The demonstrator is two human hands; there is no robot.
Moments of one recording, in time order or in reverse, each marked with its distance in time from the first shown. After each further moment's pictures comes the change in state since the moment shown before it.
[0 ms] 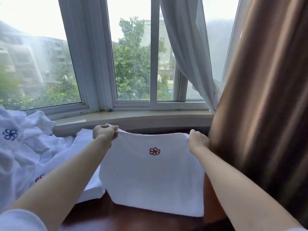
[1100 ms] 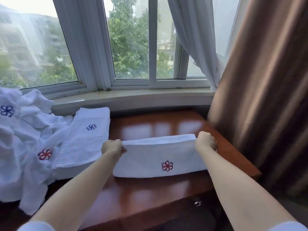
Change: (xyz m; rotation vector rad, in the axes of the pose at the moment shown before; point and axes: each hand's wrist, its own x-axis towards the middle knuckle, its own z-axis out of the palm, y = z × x) left_hand -0.031 -0.136 -0.032 0.271 0.020 -0.183; right_hand -0.046 0.036 0.072 0.059 -0.120 0.298
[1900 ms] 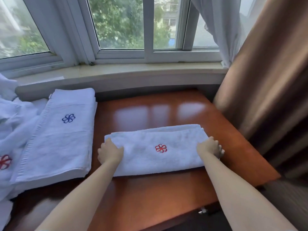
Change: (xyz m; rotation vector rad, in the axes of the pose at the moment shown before) left_hand 0.069 -0.061 0.057 0.953 0.012 0.159; right_hand 0.064 0.008 0.107 0.191 -0.119 0.305
